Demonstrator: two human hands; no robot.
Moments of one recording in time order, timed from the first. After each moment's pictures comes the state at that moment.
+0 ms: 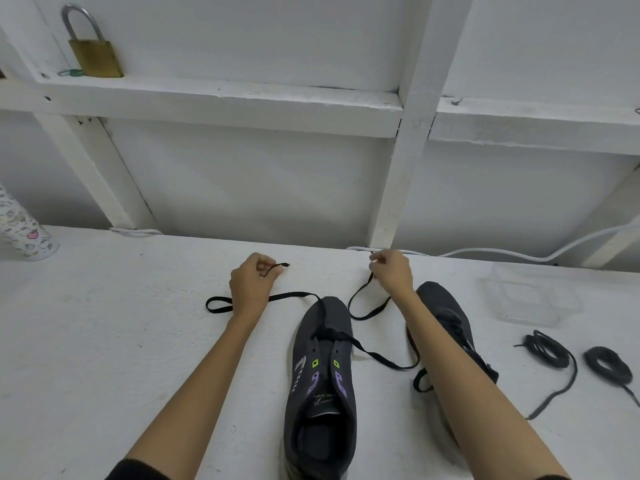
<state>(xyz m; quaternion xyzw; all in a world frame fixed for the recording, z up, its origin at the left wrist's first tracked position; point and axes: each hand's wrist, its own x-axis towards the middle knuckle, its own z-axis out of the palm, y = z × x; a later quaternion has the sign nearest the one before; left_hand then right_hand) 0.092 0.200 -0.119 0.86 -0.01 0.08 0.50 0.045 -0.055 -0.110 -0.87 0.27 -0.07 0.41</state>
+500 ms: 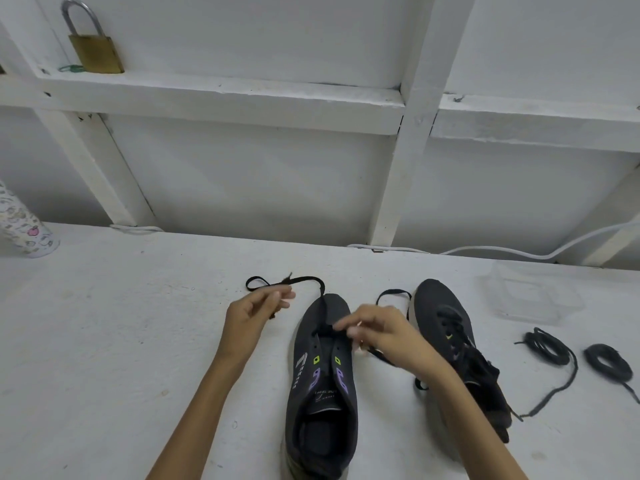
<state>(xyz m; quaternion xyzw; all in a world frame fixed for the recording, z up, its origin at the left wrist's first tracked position) 0.000 0.230 -0.087 0.72 -0.10 -0.07 0.68 -0.078 0.000 -0.069 -0.83 -0.01 0.05 0.56</state>
